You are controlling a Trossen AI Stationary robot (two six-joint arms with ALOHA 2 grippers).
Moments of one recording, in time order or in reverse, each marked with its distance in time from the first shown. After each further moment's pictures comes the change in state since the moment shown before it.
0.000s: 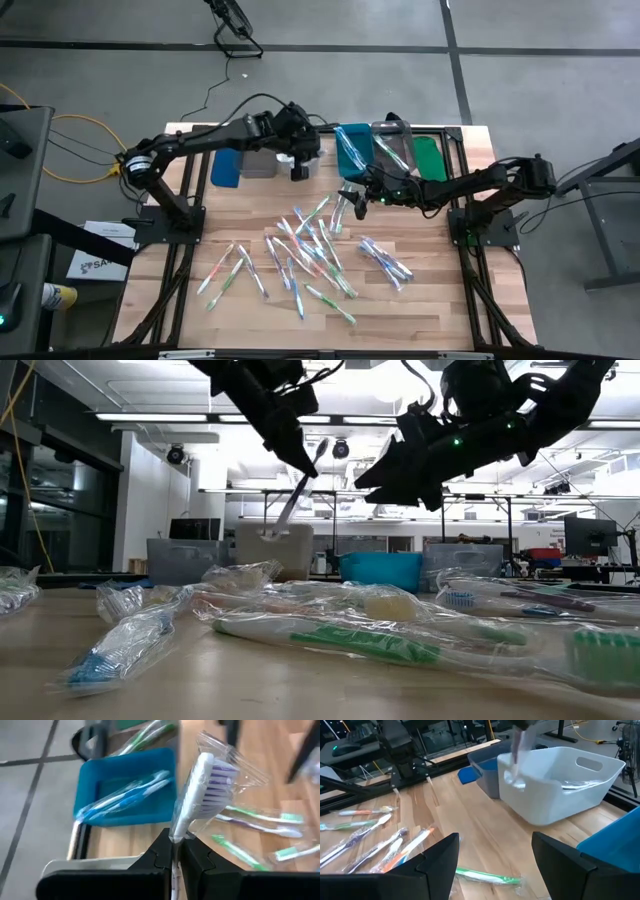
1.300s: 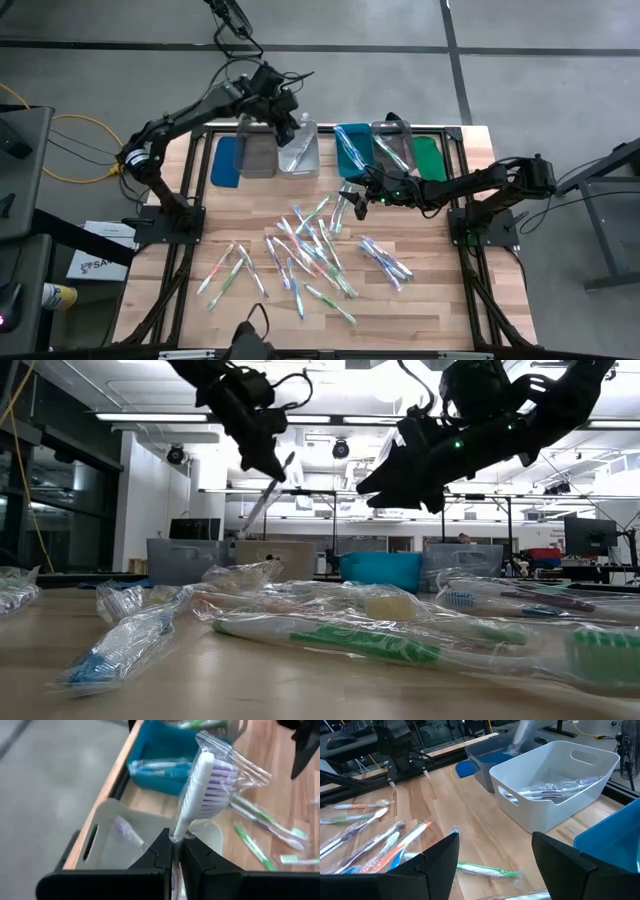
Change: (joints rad) left arm 0.327 0.015 0.124 -0.205 0.198 -0.128; right arm 0.000 0.000 0.000 -0.029 0.003 0.003
